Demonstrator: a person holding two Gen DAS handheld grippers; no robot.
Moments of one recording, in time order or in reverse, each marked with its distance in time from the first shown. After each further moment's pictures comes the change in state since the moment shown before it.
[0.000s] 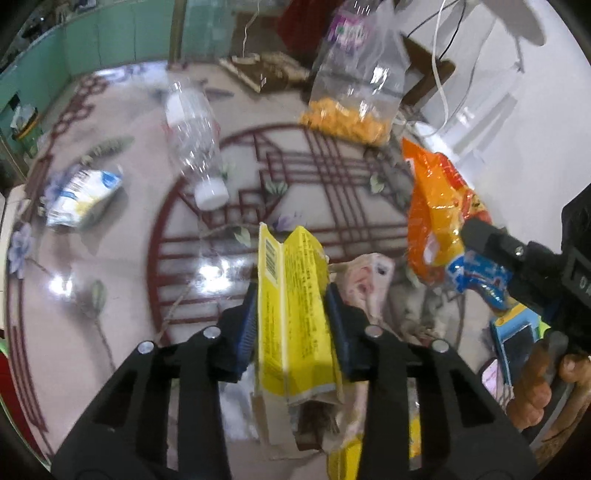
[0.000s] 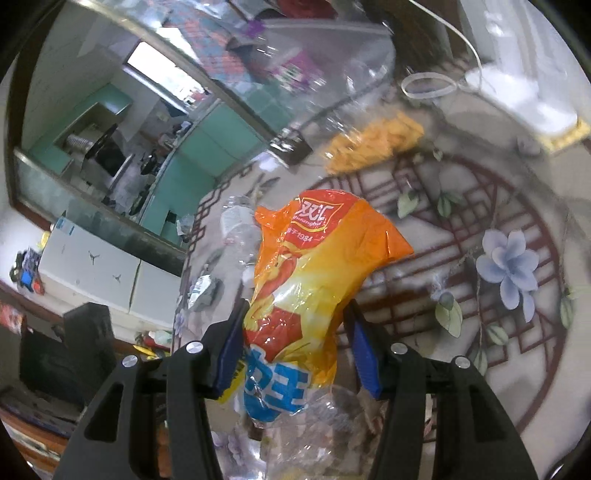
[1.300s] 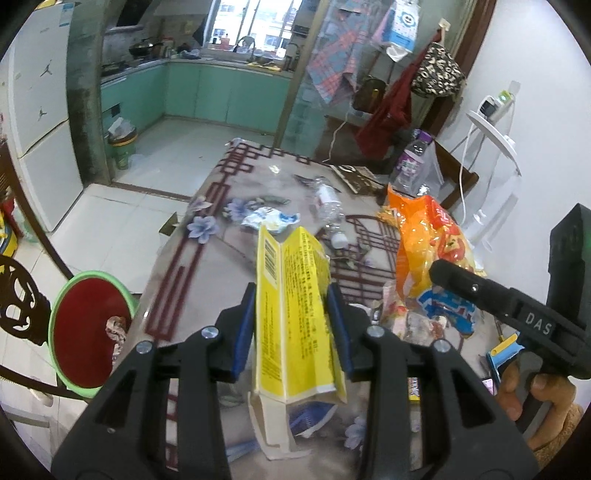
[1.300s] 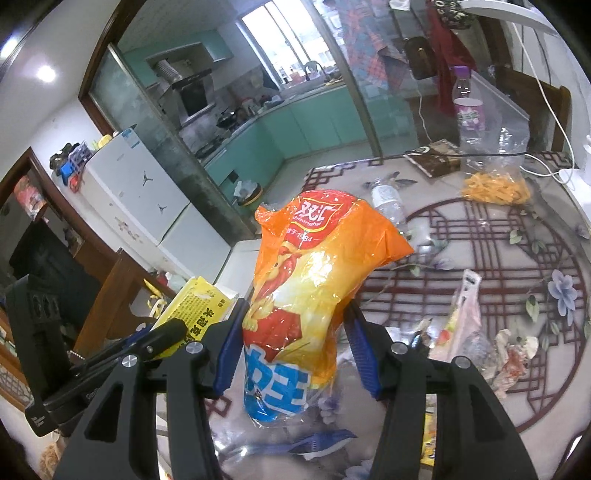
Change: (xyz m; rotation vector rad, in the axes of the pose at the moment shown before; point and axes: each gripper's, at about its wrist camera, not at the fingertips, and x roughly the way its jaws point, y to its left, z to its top) left arm -0.219 0.080 -0.123 -0.207 -0.371 0.182; right arm -0.023 0.178 -0.101 -0.391 0.001 0.105
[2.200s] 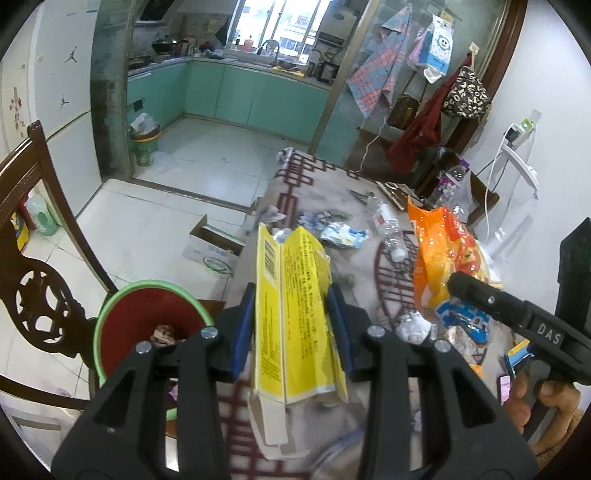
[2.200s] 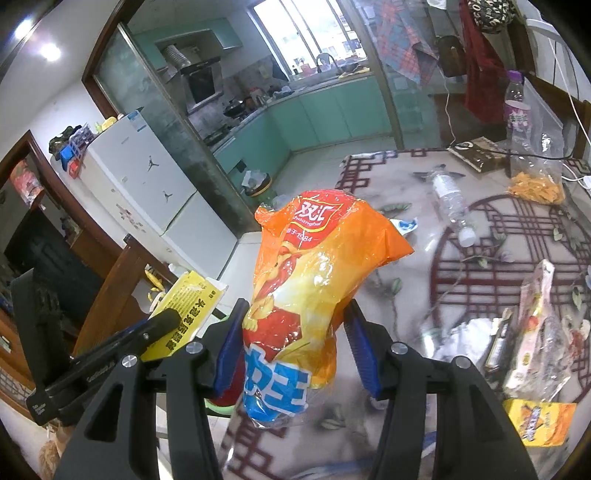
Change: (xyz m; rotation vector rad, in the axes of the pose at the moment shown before) left arm -0.027 0.131 0.017 -0.040 -0.014 0.025; right arm 0.069 0.103 -0.014 -0.023 0.024 -0.013
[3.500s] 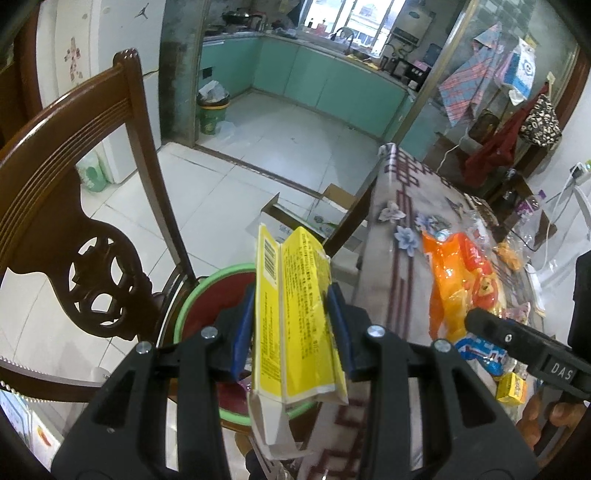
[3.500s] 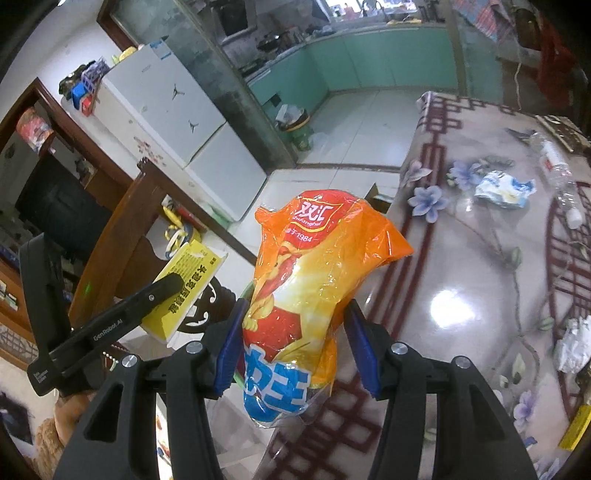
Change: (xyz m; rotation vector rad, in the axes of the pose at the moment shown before) left arm 0.015 0.153 -0.003 -0.167 0.069 0.173; right arm 0.136 0.102 -0.024 -0.097 0.253 0.074
